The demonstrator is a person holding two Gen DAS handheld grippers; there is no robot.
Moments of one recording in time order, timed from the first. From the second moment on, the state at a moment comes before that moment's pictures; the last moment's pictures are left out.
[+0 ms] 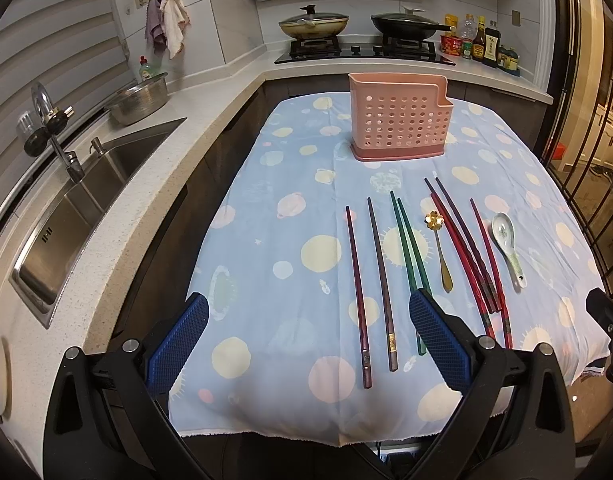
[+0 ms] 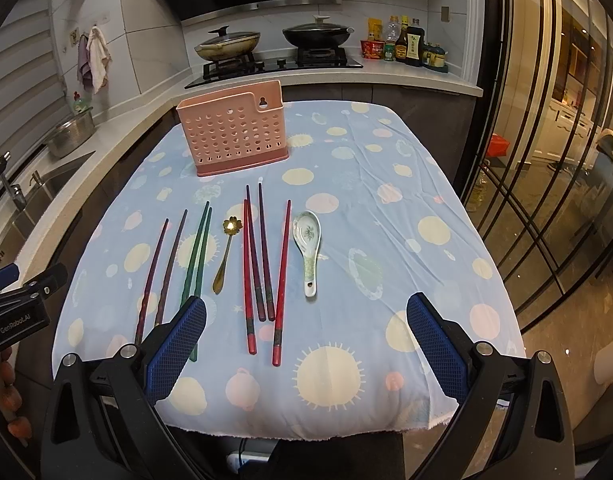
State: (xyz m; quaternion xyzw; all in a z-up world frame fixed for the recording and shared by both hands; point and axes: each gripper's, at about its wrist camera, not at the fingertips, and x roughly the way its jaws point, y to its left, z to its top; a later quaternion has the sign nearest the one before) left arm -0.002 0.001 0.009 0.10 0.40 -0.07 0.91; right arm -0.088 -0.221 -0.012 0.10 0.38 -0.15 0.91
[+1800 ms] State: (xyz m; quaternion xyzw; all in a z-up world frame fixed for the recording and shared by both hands) left arm 0.045 0.005 -0.096 0.11 0.51 -0.10 0.85; right arm -0.026 -0.219 -0.066 0.09 0.45 -0.13 0.88
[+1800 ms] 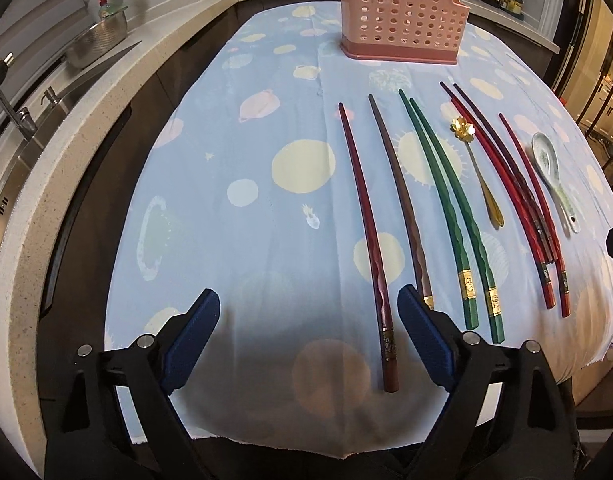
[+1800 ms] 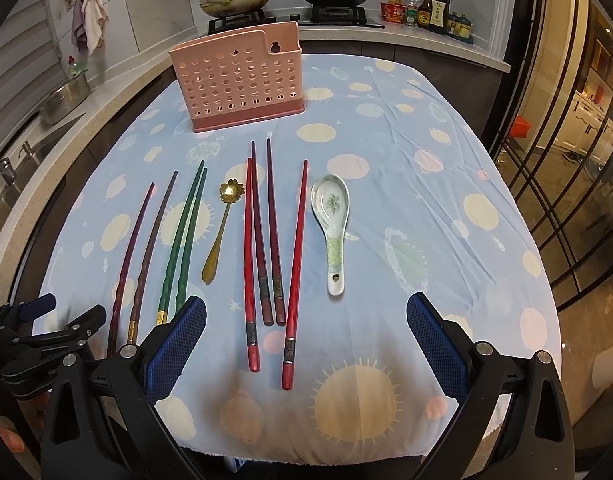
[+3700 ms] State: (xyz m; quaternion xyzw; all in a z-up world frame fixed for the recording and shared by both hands) left arm 0.076 -0.004 -0.086 0.07 0.51 -0.15 0.84; right arm 0.037 -0.263 -0.113 0.09 0.47 -0.15 0.87
